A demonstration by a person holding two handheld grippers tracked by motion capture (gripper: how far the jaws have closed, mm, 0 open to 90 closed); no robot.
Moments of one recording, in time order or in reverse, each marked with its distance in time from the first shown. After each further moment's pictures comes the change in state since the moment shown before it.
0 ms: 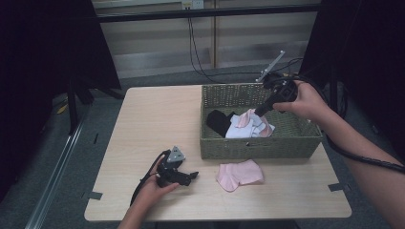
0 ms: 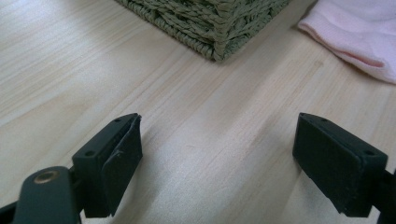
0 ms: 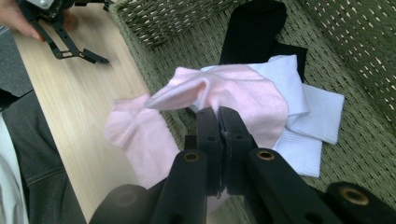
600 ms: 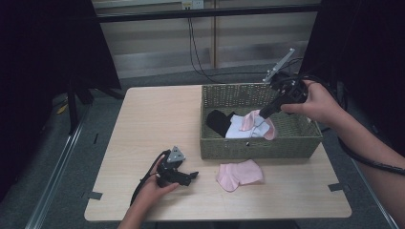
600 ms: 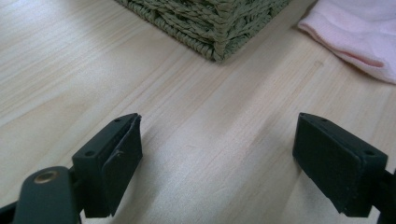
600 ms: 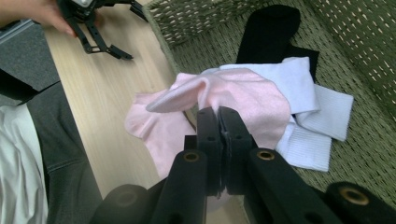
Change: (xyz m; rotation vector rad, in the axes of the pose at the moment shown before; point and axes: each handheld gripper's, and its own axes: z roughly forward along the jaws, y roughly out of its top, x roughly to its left) left arm 0.000 0.000 0.000 0.000 0.000 0.000; right arm 0.017 -0.009 -0.023 -0.024 0.027 -0.032
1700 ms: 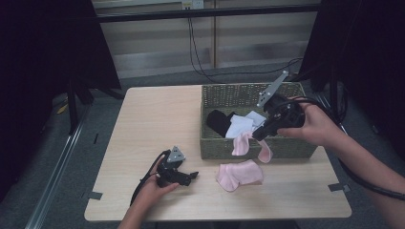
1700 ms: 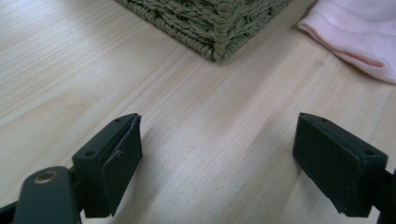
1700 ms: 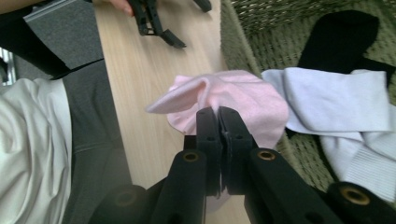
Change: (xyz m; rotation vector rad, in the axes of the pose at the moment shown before) left arm 0.000 0.000 0.000 -0.005 -0.001 -0.006; right arm 0.055 -0.016 0.019 -0.010 0.085 -0.132
